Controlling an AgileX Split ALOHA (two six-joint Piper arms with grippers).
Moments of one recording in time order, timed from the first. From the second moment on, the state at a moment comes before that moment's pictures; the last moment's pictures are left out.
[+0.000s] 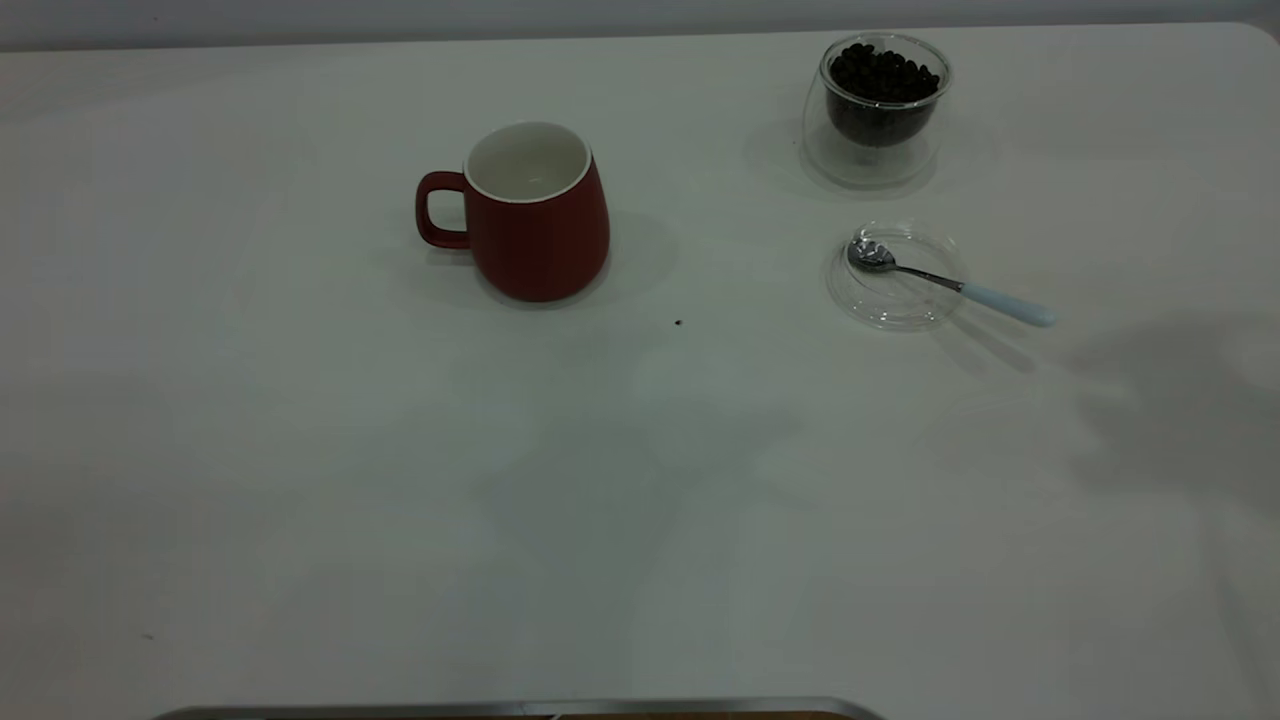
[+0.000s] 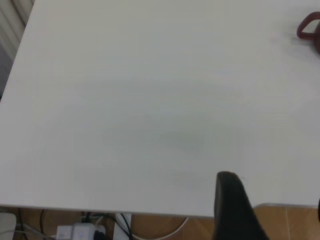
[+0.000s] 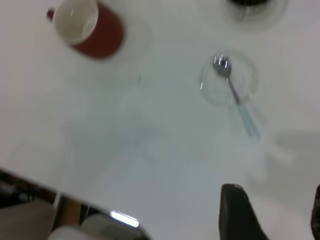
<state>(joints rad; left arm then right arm) -0.01 -0.02 -0.49 0.06 1.14 -0.06 -0.10 1.34 -1.15 0.49 1.09 -0.46</state>
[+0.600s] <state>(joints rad) -0.01 -0.02 -0.49 0.06 1.14 -0.06 -0.10 0.94 -1.14 0.48 1.23 -0.33</state>
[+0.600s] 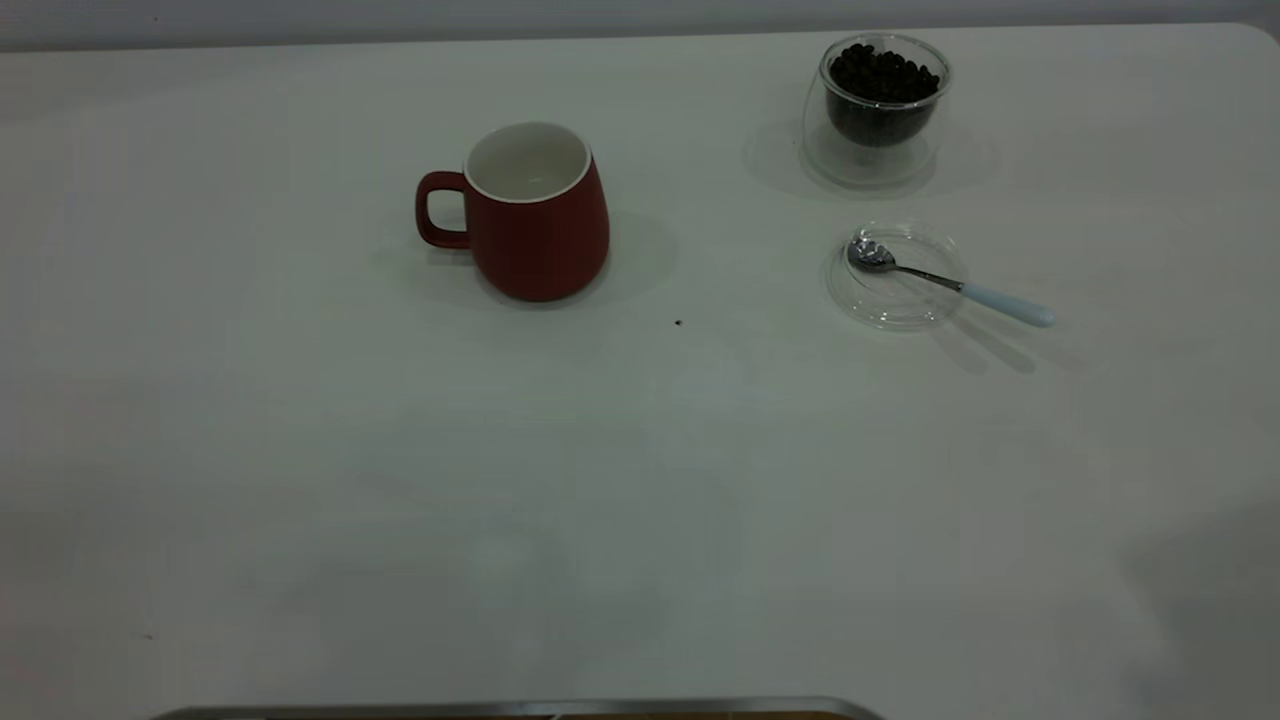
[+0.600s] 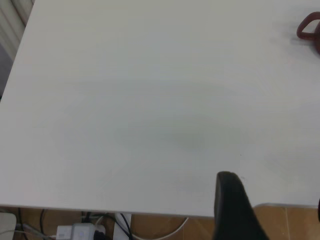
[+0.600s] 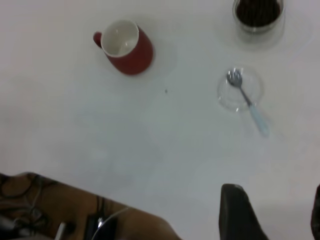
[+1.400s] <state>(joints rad) -0.01 -0.02 -0.49 0.06 1.14 -0.07 -0.09 0.05 -0.62 0.31 1.23 -0.41</state>
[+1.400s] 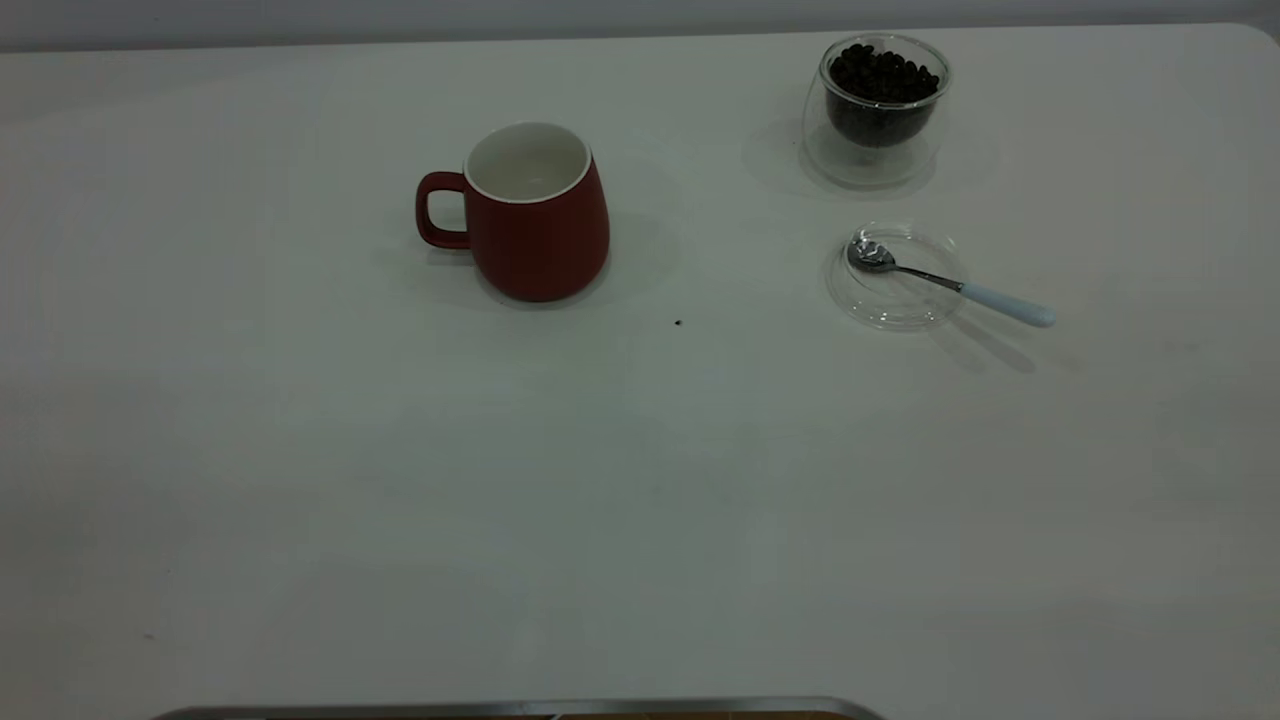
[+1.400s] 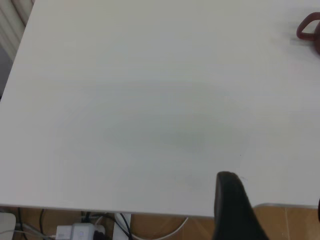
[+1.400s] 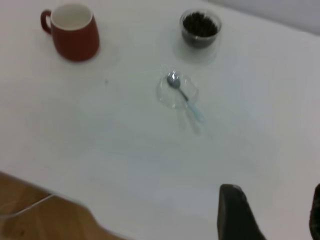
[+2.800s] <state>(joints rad) -0.01 -0.02 -0.49 0.06 1.14 -0.06 -0.09 -0.02 -0.48 0.06 1.13 -0.15</state>
